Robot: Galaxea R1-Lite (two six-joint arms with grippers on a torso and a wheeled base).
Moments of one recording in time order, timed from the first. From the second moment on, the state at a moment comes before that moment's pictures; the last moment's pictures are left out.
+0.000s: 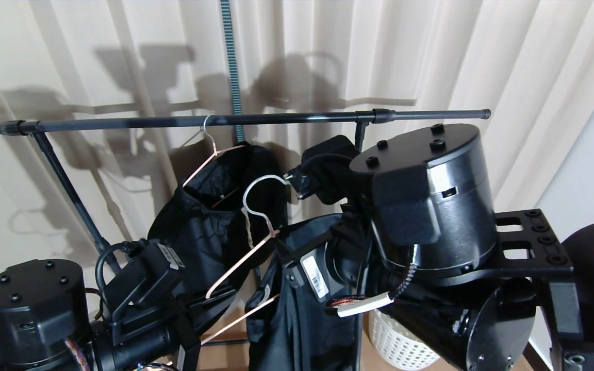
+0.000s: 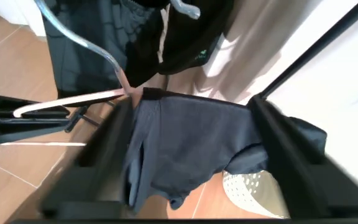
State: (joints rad) left arm -0.56 1.52 -0.22 -1.00 -0.20 0.21; right arm 1.08 1.76 -1.23 -0.04 -0.63 0.10
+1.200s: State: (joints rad) left arm -0.62 1.45 -0.12 -1.00 -0.20 0.21; right arm 0.58 1.58 -1.33 0.44 0.52 -0.87
